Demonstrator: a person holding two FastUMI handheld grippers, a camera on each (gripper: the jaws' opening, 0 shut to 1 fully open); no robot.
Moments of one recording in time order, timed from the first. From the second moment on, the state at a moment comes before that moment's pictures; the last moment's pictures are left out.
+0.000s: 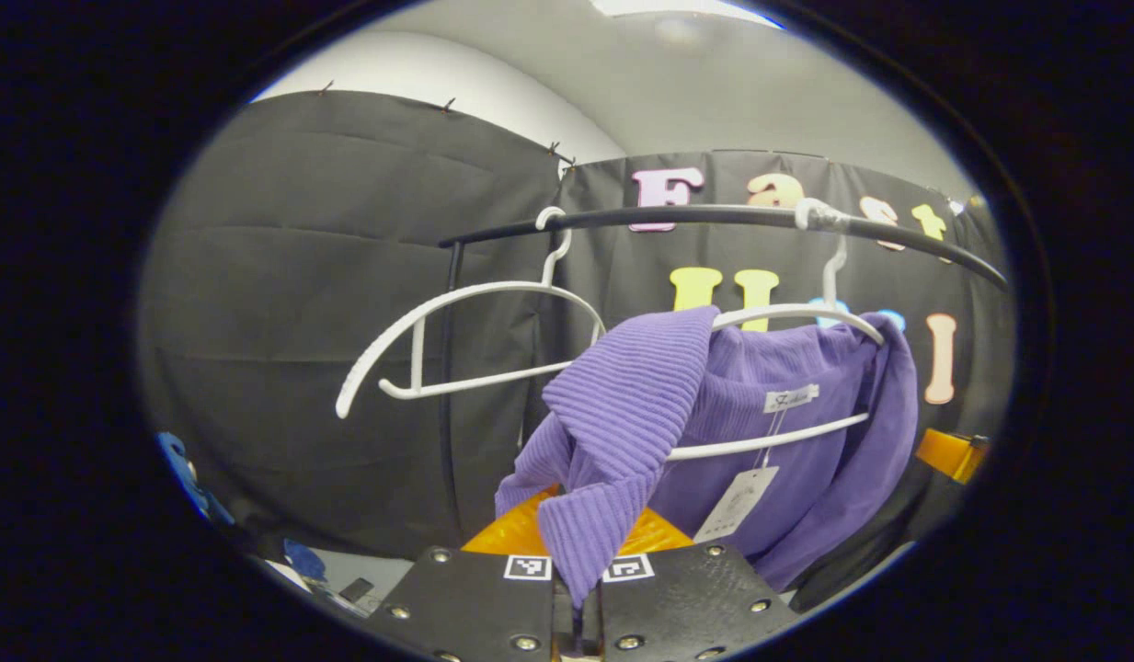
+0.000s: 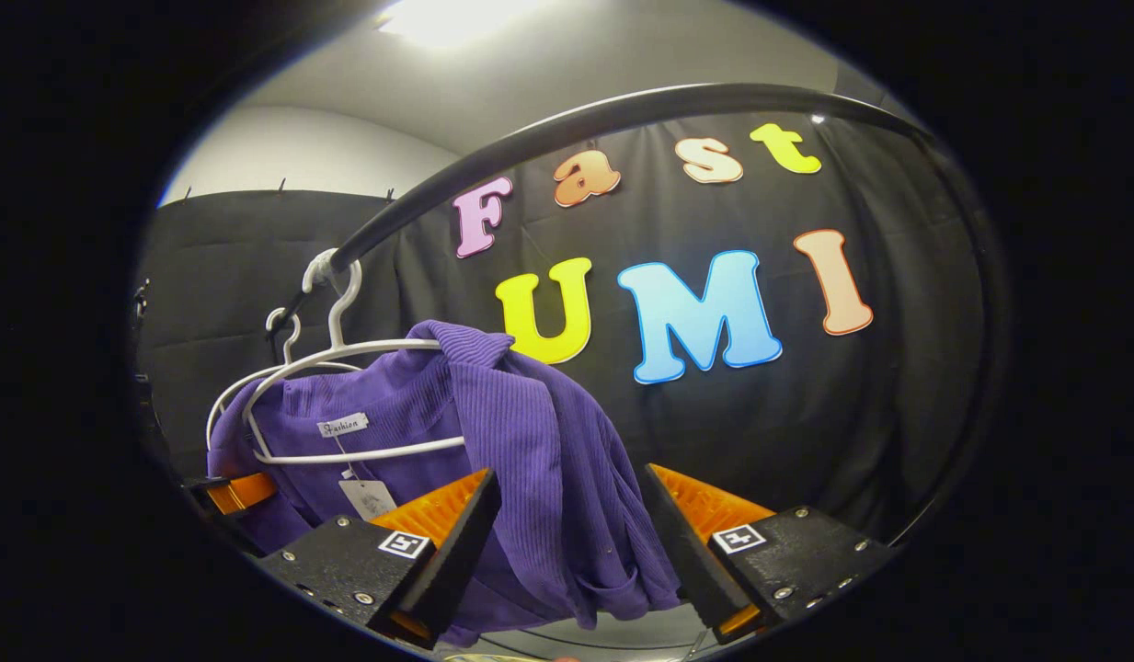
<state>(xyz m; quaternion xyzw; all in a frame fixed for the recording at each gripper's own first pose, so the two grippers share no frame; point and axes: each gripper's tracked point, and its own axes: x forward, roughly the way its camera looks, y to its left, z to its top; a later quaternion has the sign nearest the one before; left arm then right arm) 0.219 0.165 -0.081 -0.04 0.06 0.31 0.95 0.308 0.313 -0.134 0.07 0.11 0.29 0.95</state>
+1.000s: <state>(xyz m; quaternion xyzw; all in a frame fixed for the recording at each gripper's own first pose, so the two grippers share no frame) 0.201 0.173 -0.060 -0.08 0.04 0.18 0.98 0.337 0.383 -0.116 0.05 0.10 0.25 0.96</state>
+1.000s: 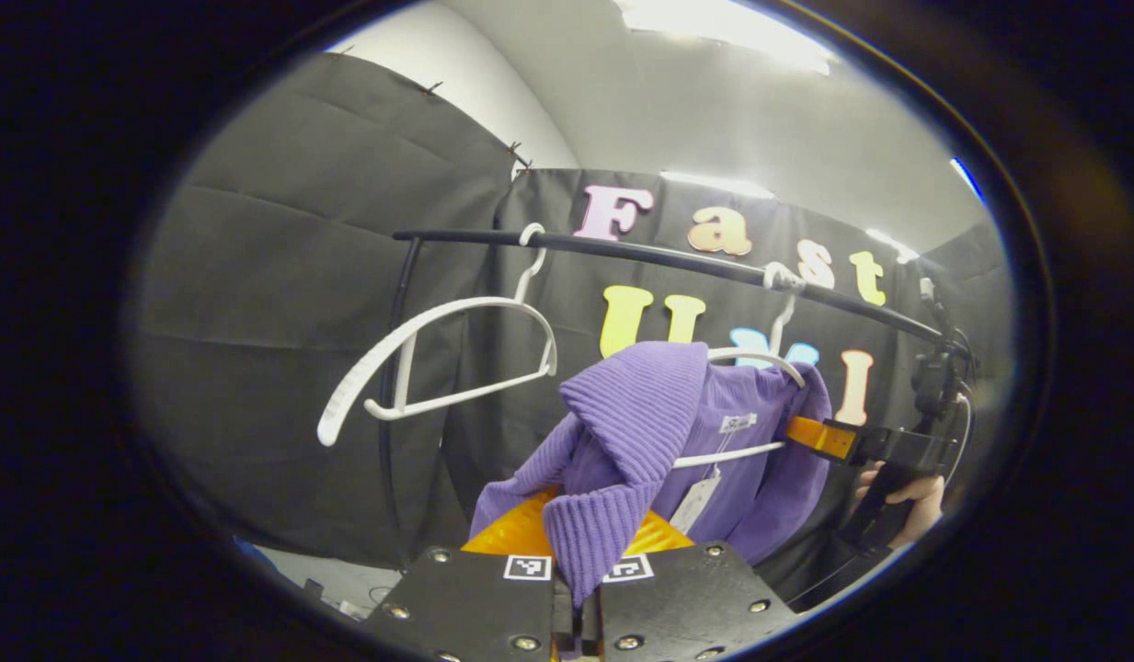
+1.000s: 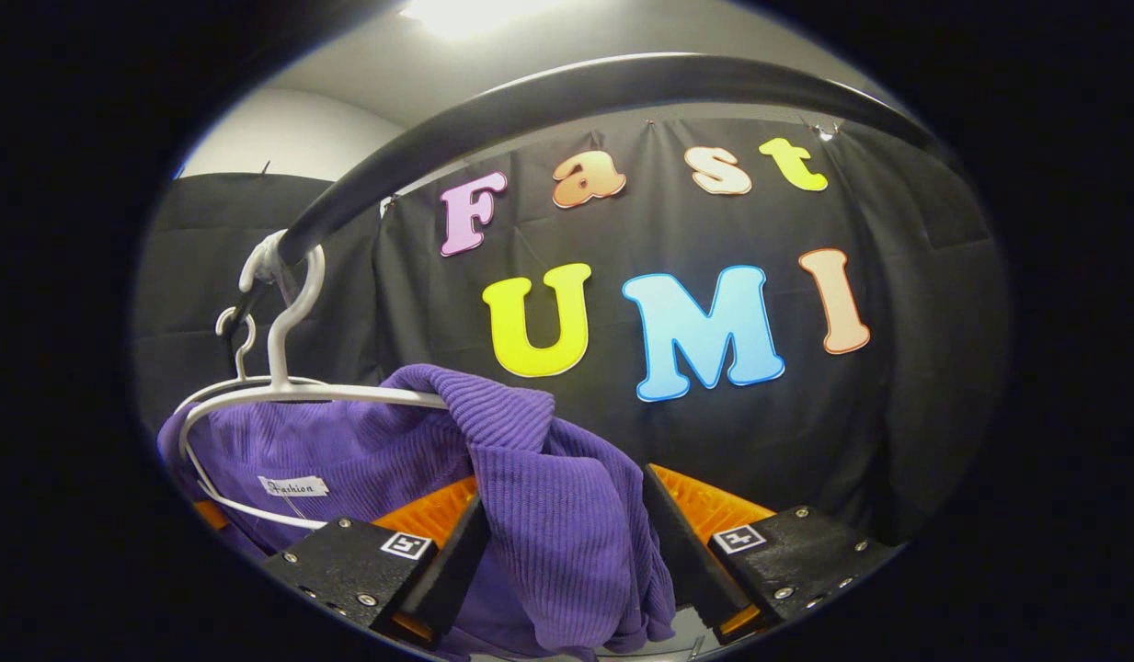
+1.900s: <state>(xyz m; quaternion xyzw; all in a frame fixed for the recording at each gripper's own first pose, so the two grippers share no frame) 0.194 0.176 -0.044 -0.08 0.03 0.16 0.98 0.341 0.388 -0.124 0.00 0.10 0.31 0.95</state>
